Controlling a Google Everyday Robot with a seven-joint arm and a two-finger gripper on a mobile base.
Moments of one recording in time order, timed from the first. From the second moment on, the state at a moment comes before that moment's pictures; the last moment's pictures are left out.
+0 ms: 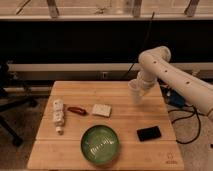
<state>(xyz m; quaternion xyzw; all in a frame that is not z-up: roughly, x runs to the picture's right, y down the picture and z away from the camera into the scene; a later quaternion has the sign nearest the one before) 0.206 0.030 0.782 -0.29 -0.06 -0.15 0.94</state>
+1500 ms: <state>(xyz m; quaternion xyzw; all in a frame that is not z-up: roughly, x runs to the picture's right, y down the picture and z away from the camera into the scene) 0.141 0.054 0.714 -0.28 -0.08 -0.22 0.93</state>
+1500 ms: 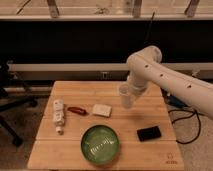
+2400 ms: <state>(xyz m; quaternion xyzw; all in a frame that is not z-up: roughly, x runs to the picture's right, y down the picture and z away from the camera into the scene) 0.102 0.084 0.673 -0.29 -0.08 -0.25 0.92</state>
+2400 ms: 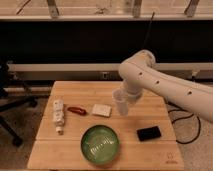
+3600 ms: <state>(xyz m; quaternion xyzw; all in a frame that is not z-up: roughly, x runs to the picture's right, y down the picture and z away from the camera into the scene) 0.080 0.117 0.642 -0.29 -0.09 -0.29 0.91</state>
